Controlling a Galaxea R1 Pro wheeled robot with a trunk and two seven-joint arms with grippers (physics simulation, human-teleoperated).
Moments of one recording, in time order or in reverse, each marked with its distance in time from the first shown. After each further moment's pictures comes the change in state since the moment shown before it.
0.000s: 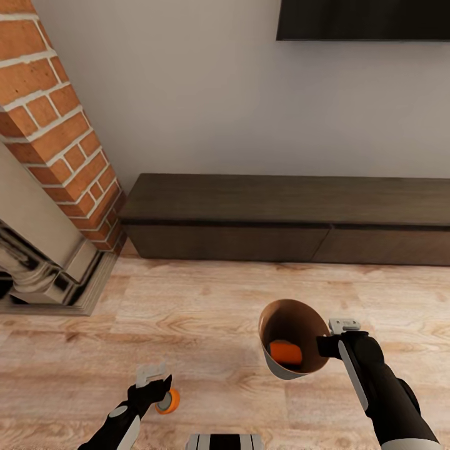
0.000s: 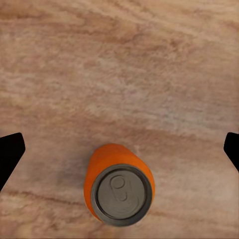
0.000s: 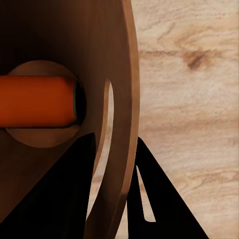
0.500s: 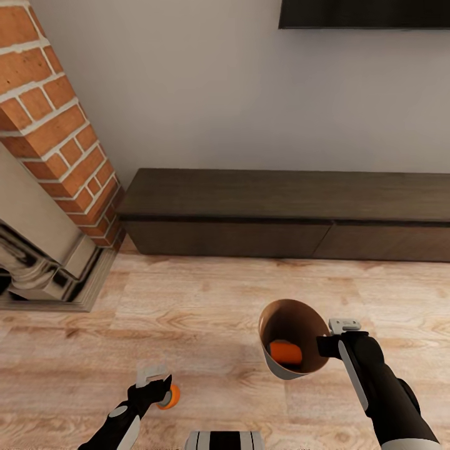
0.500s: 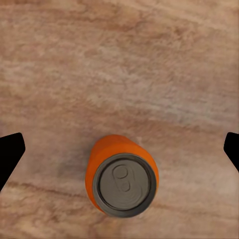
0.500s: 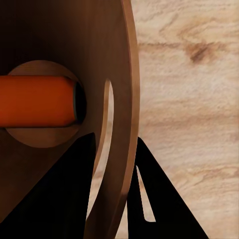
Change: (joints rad) left arm 0.000 0.000 0.000 0.000 0.000 0.000 0.000; right arm 0.000 0.000 0.000 0.000 0.000 0.000 0.000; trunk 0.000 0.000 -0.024
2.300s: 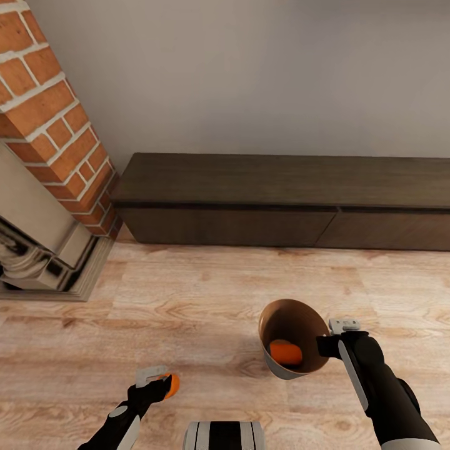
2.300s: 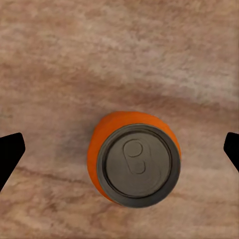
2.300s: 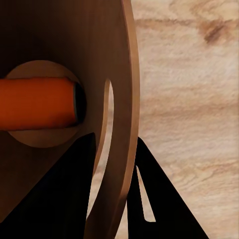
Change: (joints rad) left arm 0.000 0.000 -0.001 0.000 0.000 0.000 0.000; right arm 0.000 0.000 0.000 0.000 -0.001 0.000 0.000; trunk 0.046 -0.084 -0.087
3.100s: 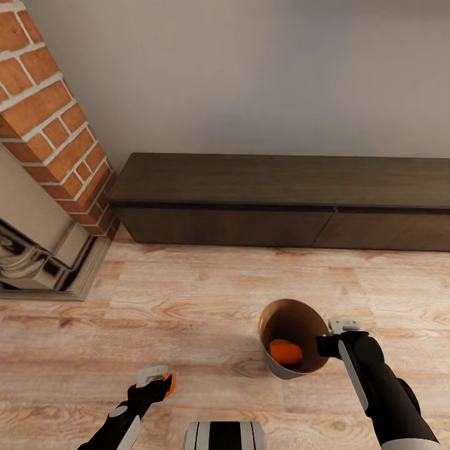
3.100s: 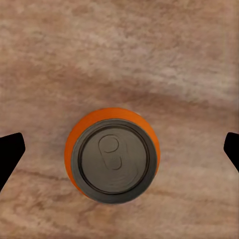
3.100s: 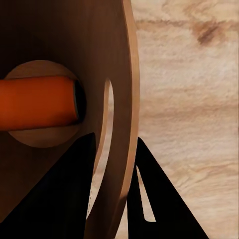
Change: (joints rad) left arm 0.000 0.000 0.000 0.000 0.000 0.000 0.000; right arm 0.000 0.000 0.000 -0.001 -0.004 0.000 0.000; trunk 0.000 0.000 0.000
